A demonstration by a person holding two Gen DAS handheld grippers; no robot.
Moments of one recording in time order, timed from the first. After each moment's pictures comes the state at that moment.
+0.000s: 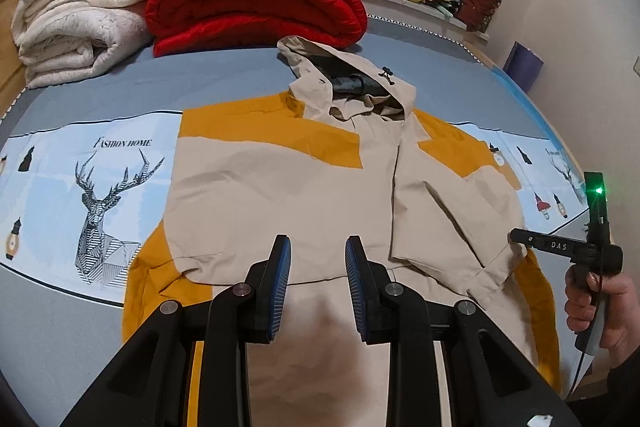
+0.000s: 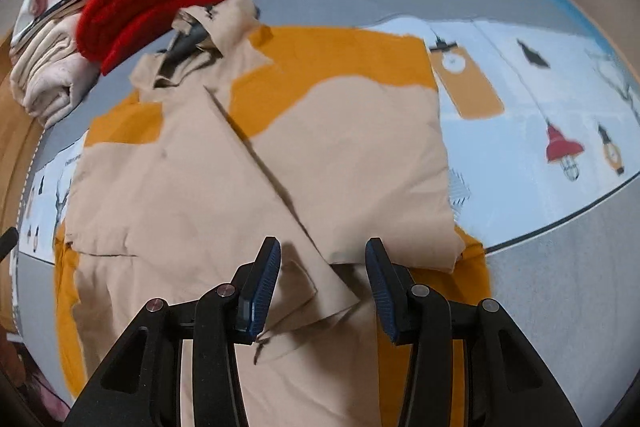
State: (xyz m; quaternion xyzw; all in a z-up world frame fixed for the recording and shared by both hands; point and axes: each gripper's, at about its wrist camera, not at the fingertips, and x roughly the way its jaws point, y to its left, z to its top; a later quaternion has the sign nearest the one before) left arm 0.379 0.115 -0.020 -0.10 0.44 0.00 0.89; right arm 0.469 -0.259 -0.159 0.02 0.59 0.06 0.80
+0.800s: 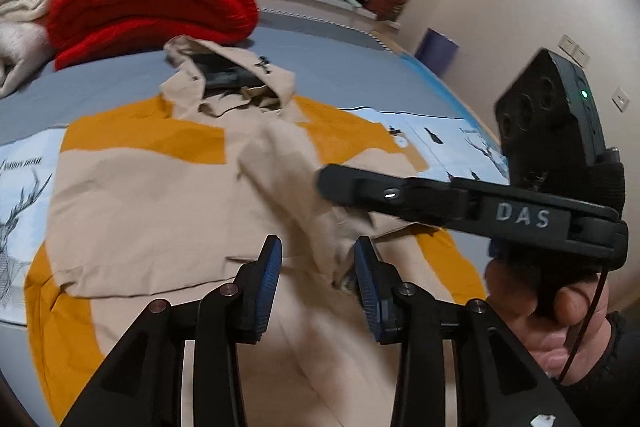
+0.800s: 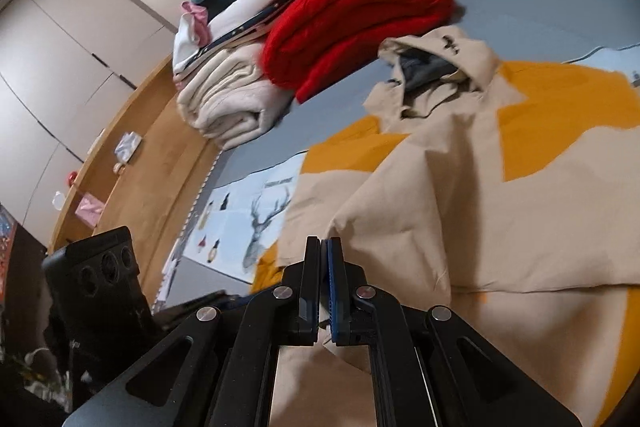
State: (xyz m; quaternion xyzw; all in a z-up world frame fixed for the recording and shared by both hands) left arm 0.387 0.037 -0.021 -0.12 0.42 -0.16 0.89; right arm 0.442 -0.132 -0.110 0.20 0.50 0.34 0.77
